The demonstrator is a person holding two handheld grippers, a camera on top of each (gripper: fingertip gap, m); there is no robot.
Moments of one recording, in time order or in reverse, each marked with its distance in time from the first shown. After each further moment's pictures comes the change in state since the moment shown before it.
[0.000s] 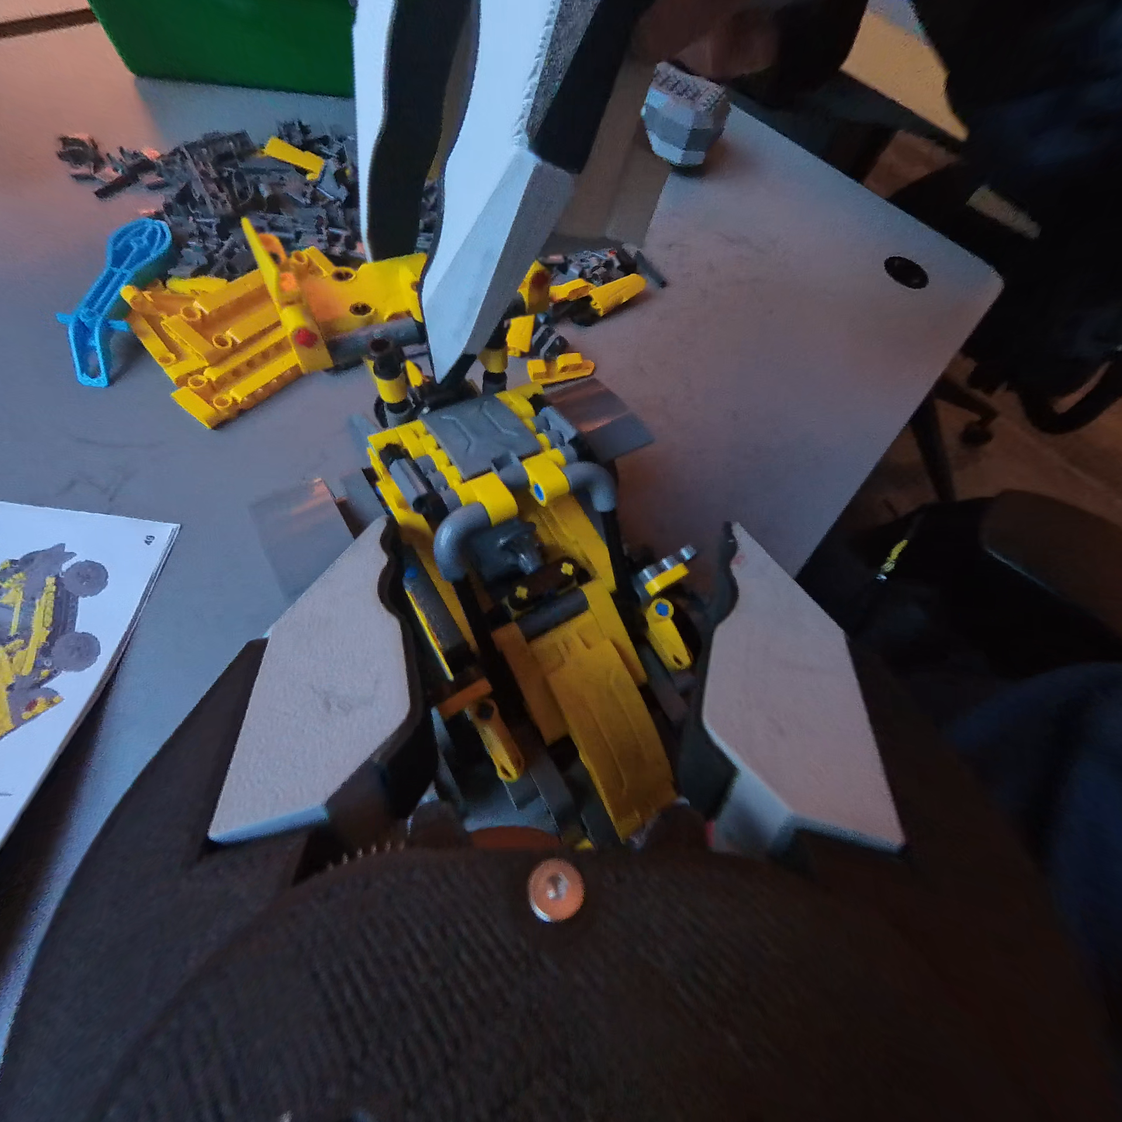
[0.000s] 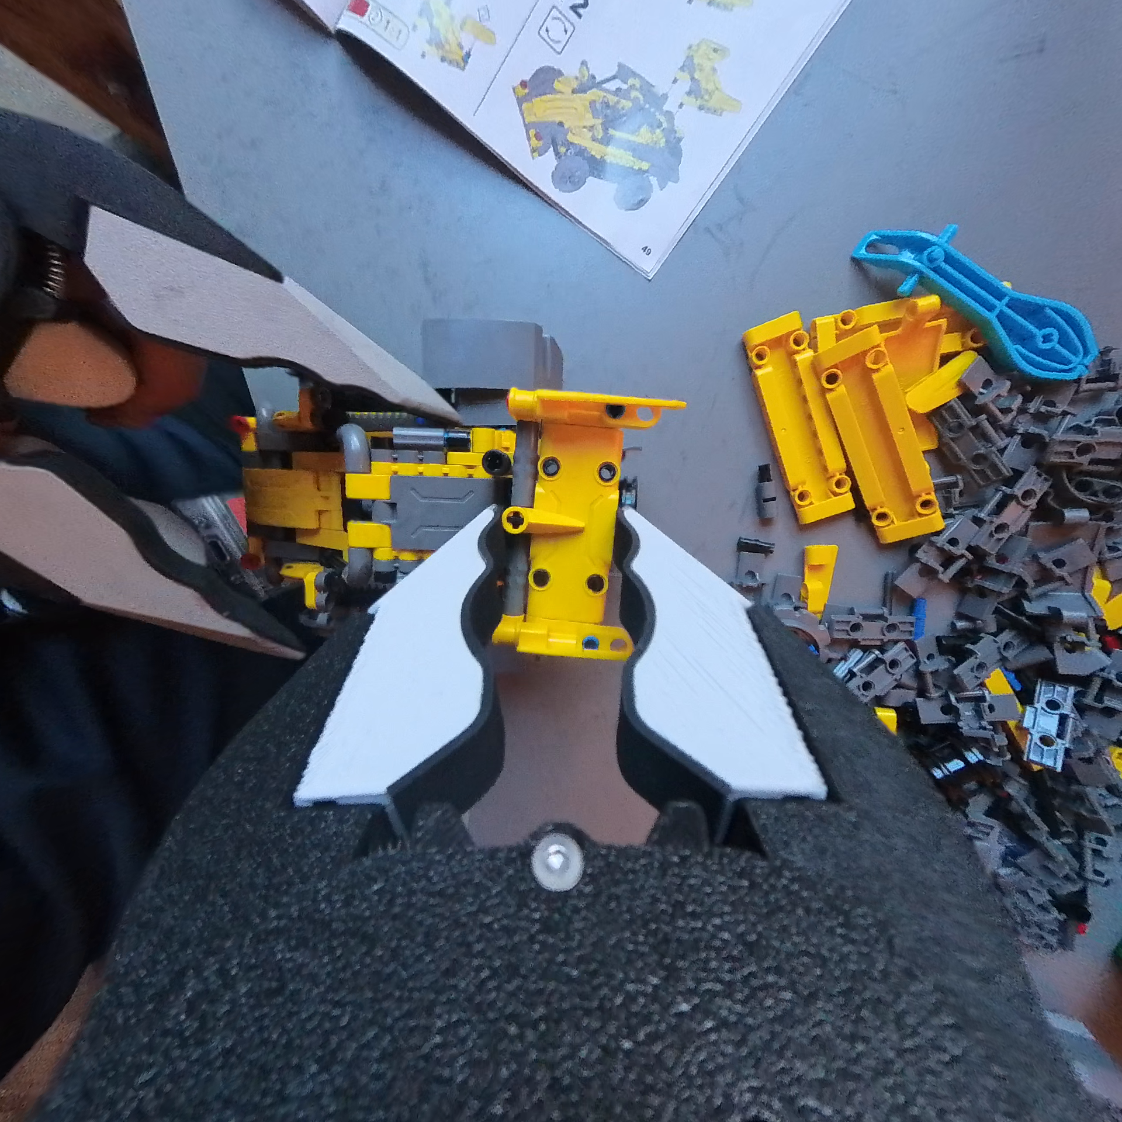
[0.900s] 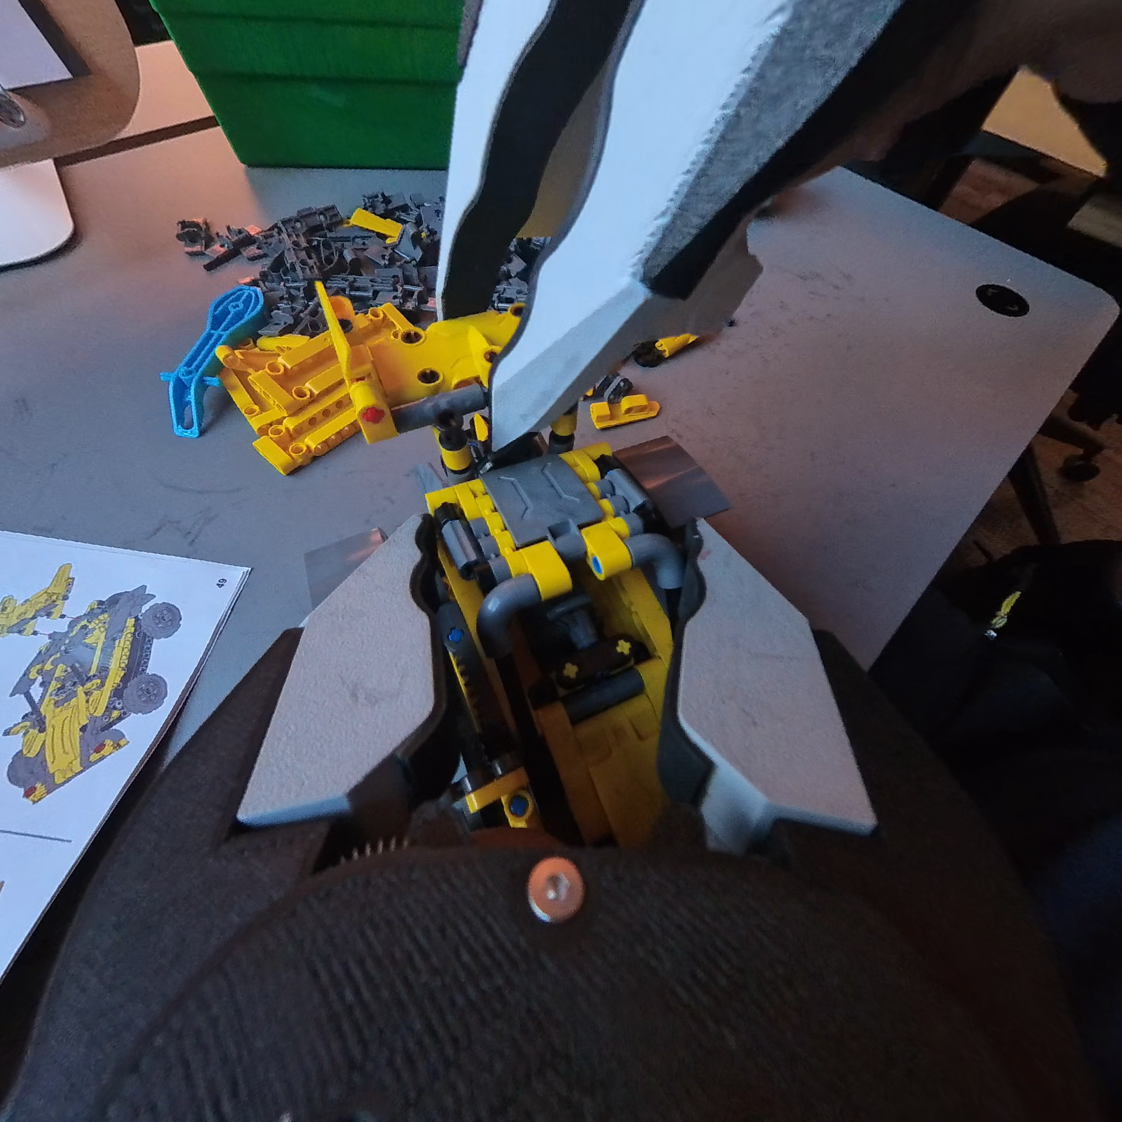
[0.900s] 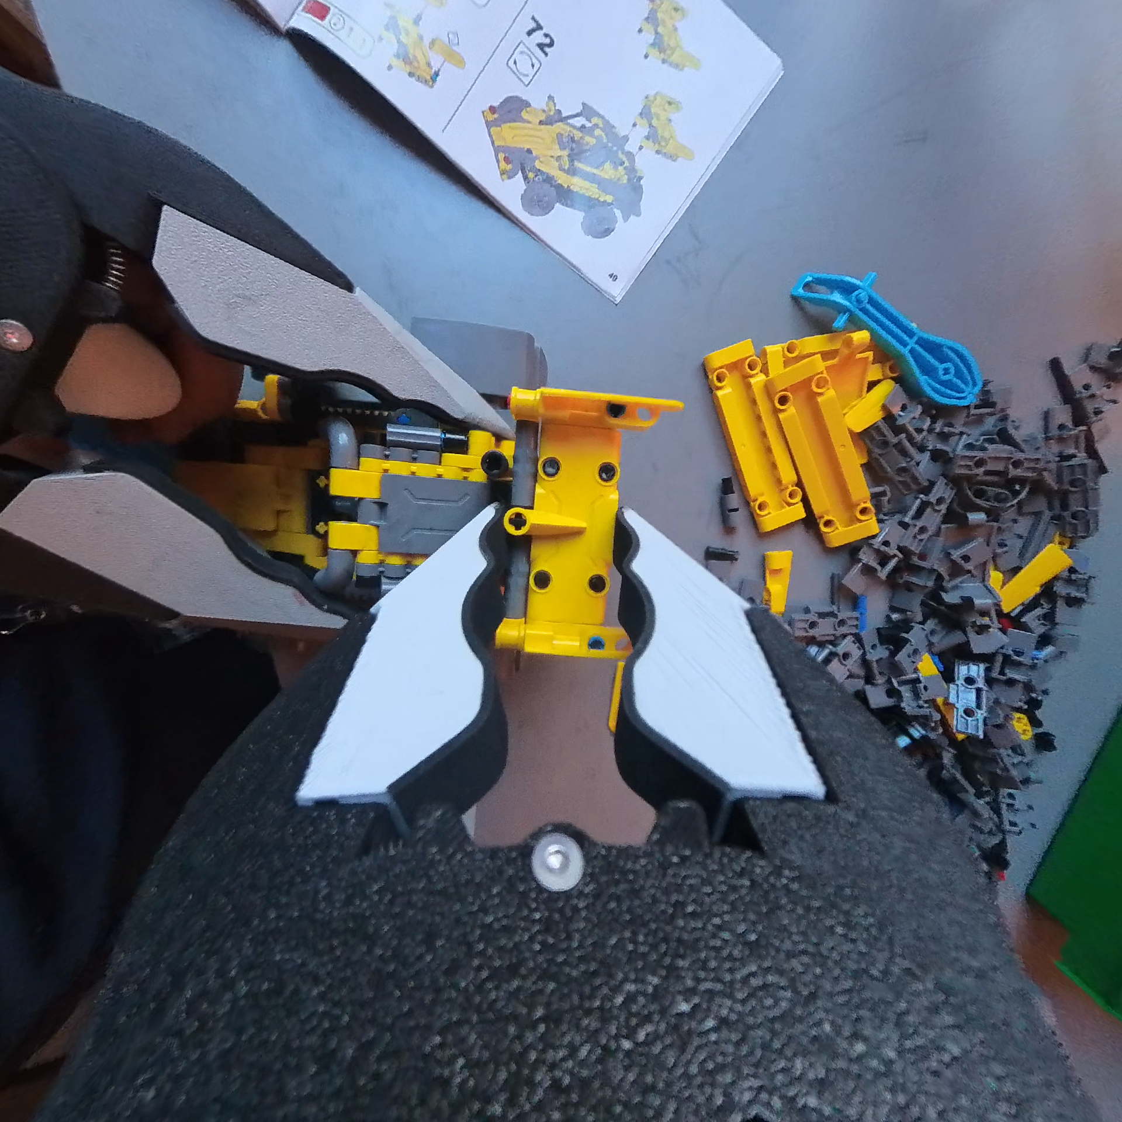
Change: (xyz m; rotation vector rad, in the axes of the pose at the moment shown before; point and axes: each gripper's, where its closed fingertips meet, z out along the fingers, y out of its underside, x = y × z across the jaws) left arm -0.022 -0.010 0.017 0.077 -0.100 0.047; right arm -0.001 -0.003 0.003 0.056 0.179 -0.064
